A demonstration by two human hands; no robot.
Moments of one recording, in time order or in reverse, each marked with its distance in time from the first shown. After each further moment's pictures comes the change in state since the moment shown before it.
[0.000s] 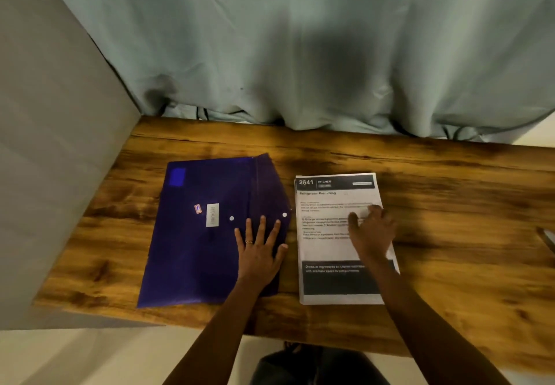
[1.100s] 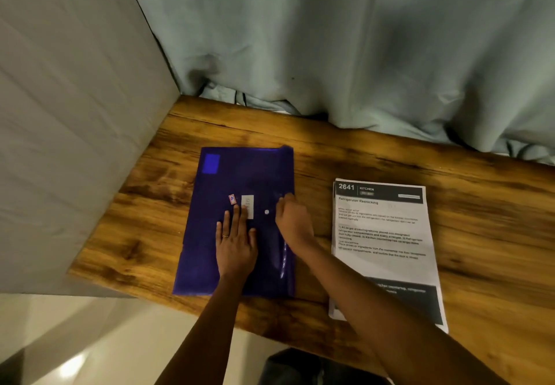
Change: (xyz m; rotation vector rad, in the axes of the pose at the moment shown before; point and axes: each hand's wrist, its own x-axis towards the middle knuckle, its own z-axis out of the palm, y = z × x) left_hand 0.000 -0.100 0.005 -0.185 0.275 -0.333; right_hand -0.070 -0.181 0.087 0.145 -0.415 -0.505
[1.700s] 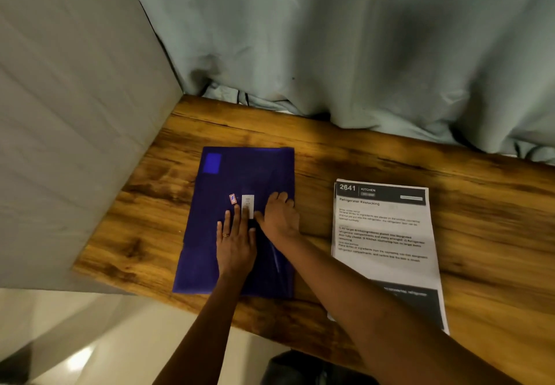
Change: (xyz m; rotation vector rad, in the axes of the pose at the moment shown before) left_hand 0.002 -0.001 0.002 0.052 -0.027 0.006; right_hand 0.011 -0.024 0.019 -0.375 -0.191 0.005
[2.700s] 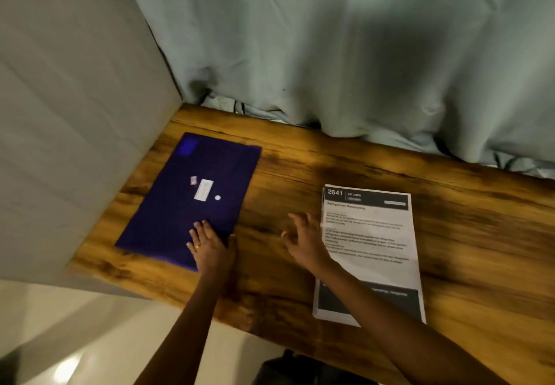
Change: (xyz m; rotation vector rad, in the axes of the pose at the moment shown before) left_hand -0.014 0.005 -0.040 -0.205 -0.089 -0.410; right_hand -0.059 0.094 -0.016 0.404 0.023 -0.149
